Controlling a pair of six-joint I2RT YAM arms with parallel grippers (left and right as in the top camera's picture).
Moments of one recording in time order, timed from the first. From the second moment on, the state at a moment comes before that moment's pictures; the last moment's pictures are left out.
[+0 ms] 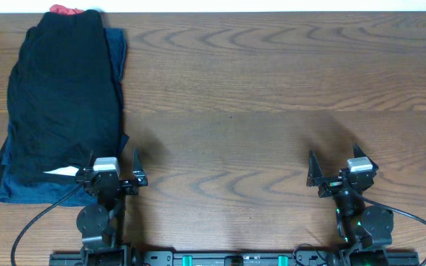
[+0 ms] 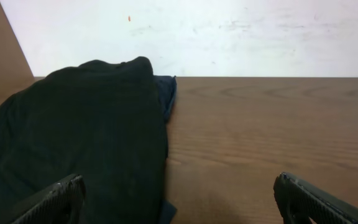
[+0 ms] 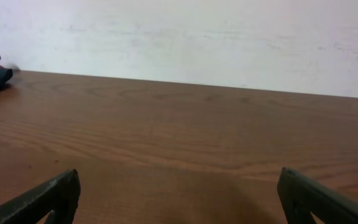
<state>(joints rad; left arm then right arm) 0.10 0.03 0.02 -0.11 0.05 0.01 0.10 0.01 0.01 -0.07 -0.05 0.00</state>
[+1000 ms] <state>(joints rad) 0.10 0.03 0.02 -0.10 0.05 0.02 0.10 0.01 0.01 -0.06 -0.08 0.00</state>
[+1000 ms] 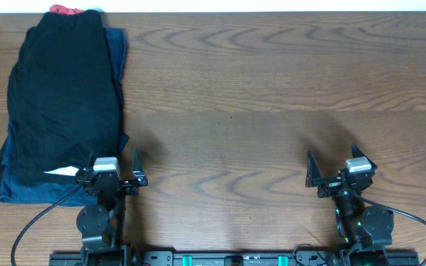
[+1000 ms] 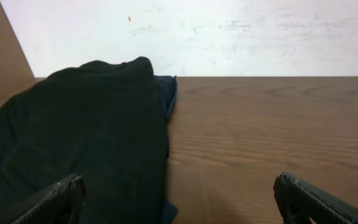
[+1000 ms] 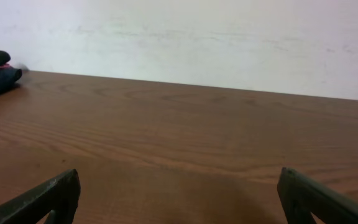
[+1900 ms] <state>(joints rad) 0.10 0.54 0.48 -0.25 0.05 0.02 0.10 0.67 0.52 -0.07 -0.10 -0.02</state>
